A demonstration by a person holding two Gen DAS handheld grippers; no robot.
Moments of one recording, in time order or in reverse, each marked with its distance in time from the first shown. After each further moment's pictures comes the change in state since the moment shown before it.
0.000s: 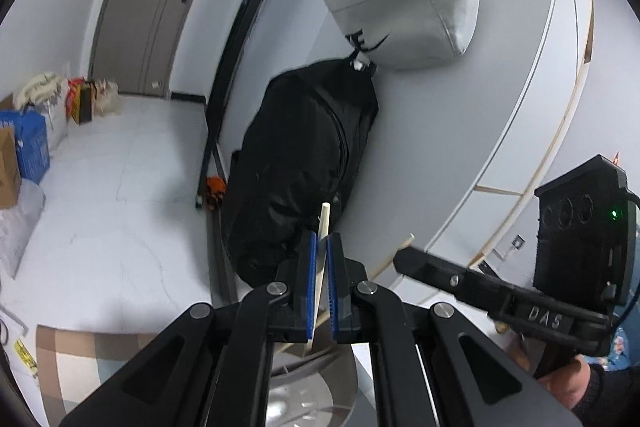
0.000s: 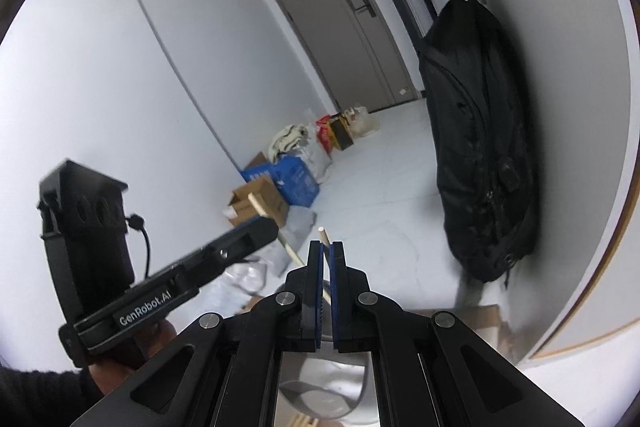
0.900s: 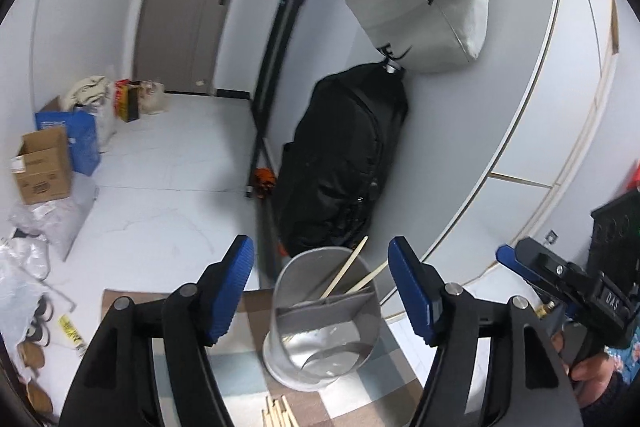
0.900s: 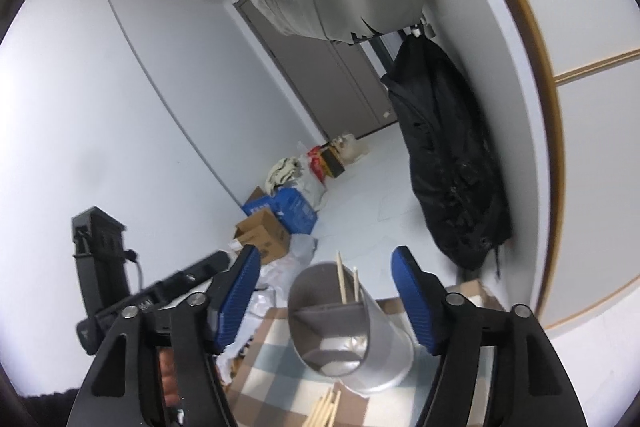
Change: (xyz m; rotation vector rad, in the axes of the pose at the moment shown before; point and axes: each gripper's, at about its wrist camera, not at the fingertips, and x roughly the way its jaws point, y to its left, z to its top) left arm -0.064 -0.011 -0.015 -0.002 0.005 0.204; right arm -0.088 0.014 -0.030 0.083 -0.118 -0.052
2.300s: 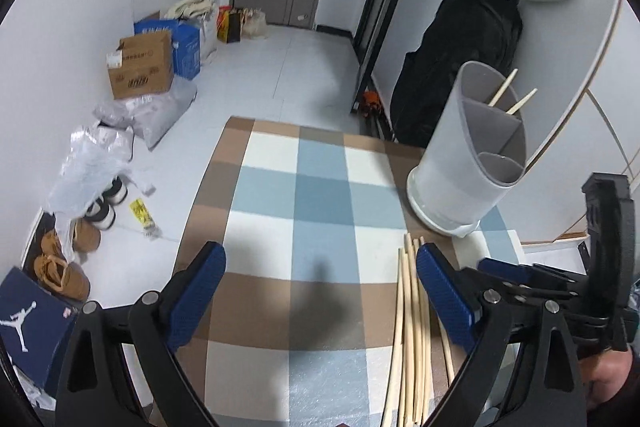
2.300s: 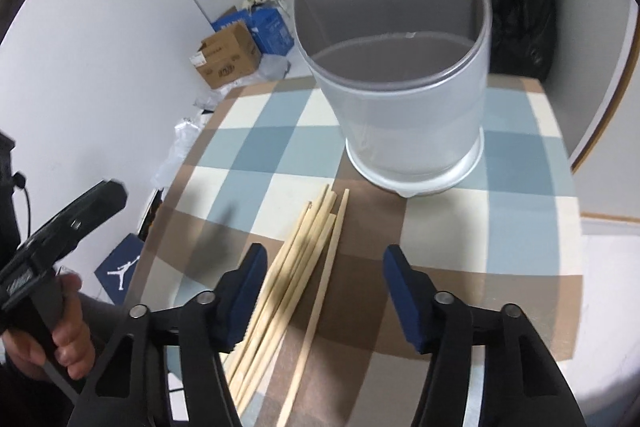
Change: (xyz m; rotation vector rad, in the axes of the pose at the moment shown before) left arm -0.026 0.086 -0.140 -0.150 0.186 0.291; right arm 0.124 0.032 -0.185 -0.158 0.596 -0.143
